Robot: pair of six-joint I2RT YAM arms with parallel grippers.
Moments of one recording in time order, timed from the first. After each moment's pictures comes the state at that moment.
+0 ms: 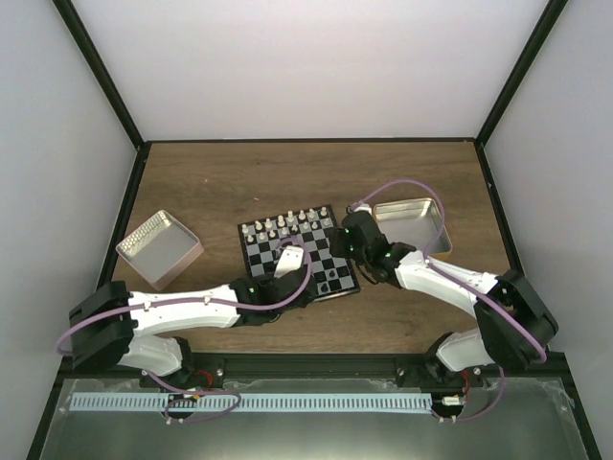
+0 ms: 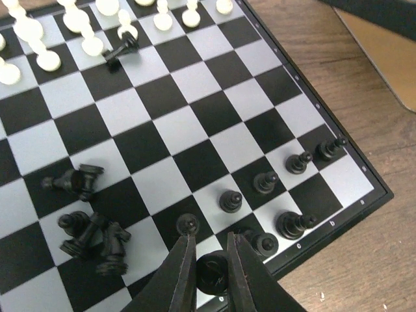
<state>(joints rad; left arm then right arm) -1.18 1.36 0.78 -0.34 -0.54 -0.79 0.71 1.38 0.76 -0.08 0.19 0.64</state>
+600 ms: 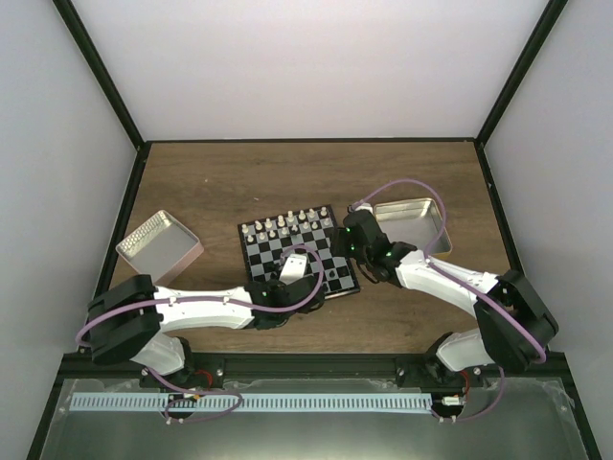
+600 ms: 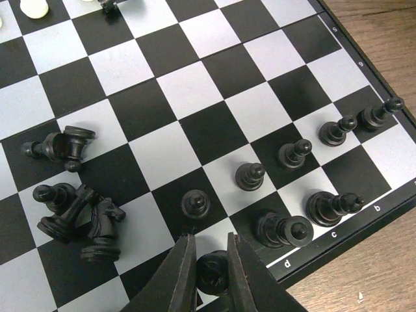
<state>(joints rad) -1.21 1.48 0.77 -0.32 -0.55 -0.87 0.70 1.38 0.76 -0.08 0.18 0.64</state>
